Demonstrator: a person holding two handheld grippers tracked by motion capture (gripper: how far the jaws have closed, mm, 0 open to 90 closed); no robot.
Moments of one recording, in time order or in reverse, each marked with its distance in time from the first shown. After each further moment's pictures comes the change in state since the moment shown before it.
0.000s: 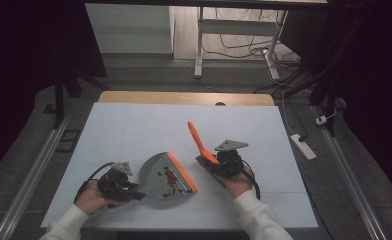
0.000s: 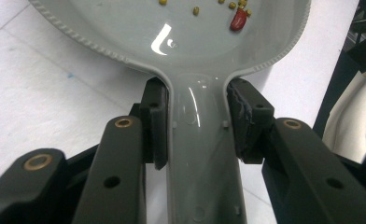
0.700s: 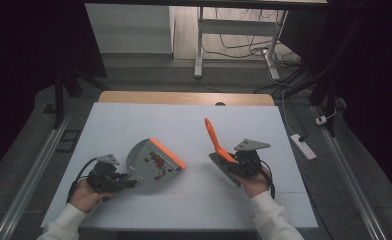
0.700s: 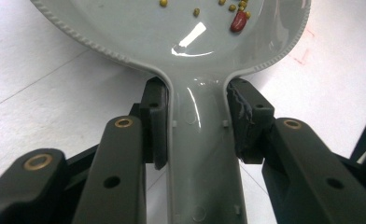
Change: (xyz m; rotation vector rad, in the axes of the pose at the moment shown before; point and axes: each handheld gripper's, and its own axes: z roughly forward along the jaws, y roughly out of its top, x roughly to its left) left arm 0.016 -0.012 -0.017 -0.142 0.125 -0.193; right arm -0.032 -0.015 -0.037 -0.062 0.001 0.010
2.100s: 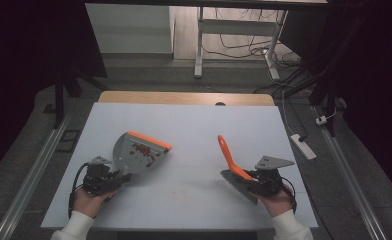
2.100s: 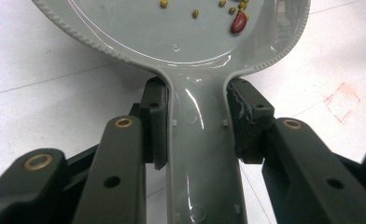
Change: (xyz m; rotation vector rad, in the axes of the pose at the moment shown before) left arm -0.012 -0.013 -0.005 -0.155 0.201 -0.237; right arm -0.003 -0.040 -0.052 0.001 0.108 -0.016
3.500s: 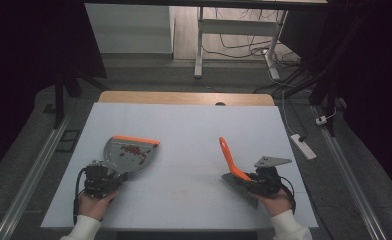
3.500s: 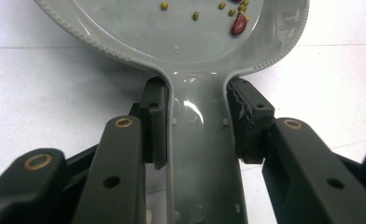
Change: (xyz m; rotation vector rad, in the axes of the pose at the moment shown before) left arm -0.001 -0.009 0.010 -0.027 0.154 -0.203; right arm -0.012 -0.009 0.010 0.079 0.011 0.108
